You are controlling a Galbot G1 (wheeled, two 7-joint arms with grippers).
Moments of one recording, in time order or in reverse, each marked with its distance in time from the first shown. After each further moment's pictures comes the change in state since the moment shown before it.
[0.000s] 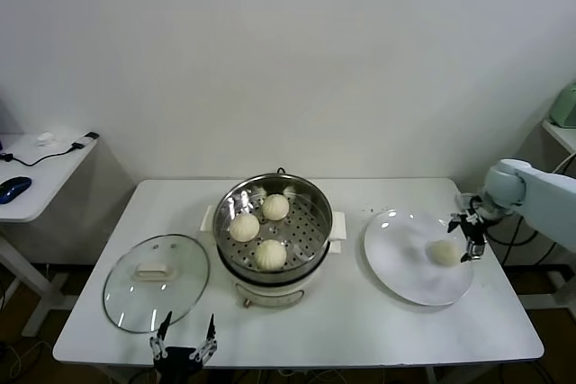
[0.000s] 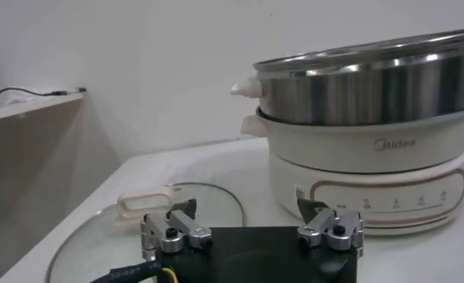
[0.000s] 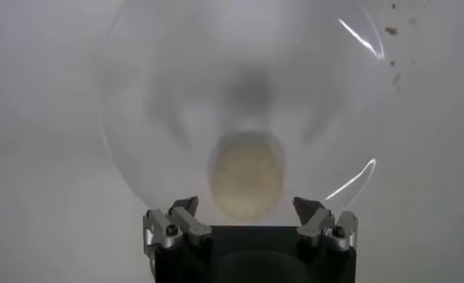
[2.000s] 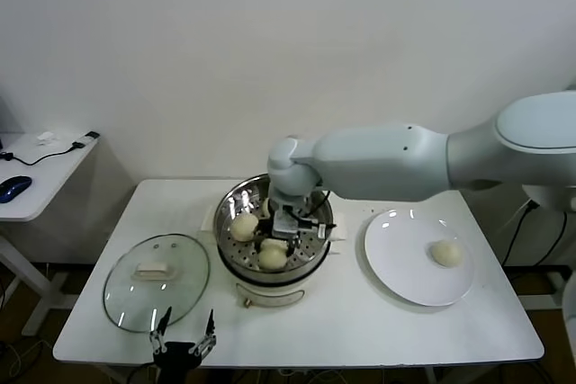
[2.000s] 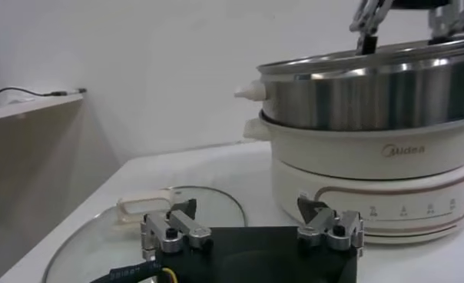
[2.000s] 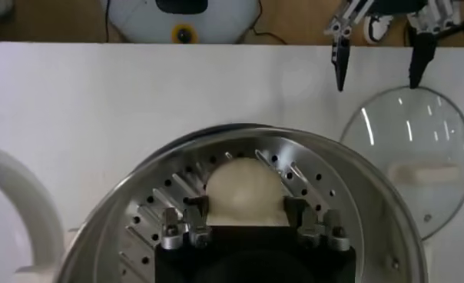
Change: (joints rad) left arm -0.025 0.019 0.000 0.010 -0.027 0.003 -0.001; right arm 0.385 0.672 -0.220 0.425 -0.133 0.455 0.091
